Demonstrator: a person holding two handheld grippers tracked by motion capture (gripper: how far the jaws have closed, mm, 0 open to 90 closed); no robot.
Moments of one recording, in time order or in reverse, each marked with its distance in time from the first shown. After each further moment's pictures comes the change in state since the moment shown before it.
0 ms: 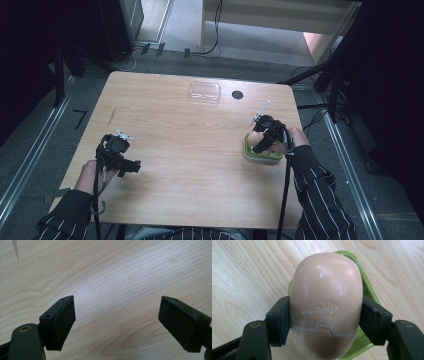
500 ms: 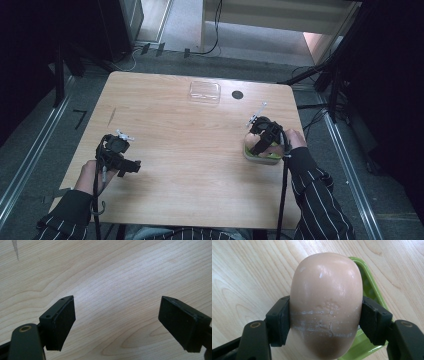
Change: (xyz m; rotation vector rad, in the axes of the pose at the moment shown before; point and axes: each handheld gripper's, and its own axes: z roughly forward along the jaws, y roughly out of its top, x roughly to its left) left arm 0.000 0.000 -0.001 -0.002 0.002 0.000; right arm 0.013 0.004 -0.004 -0.006 -0.007 -0.012
